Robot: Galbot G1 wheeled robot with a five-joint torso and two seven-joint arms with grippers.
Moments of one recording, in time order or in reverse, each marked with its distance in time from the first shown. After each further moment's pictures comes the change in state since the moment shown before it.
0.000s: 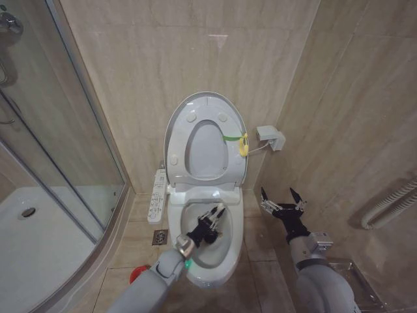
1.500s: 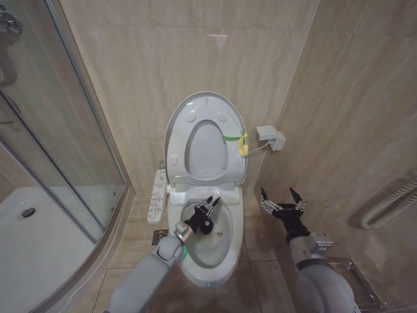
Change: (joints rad) left arm -0.088 -0.035 -0.047 0.100 0.023 -0.028 0.016; right arm 0.000 0.000 0.000 0.000 0.000 0.000 0.000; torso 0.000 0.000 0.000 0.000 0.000
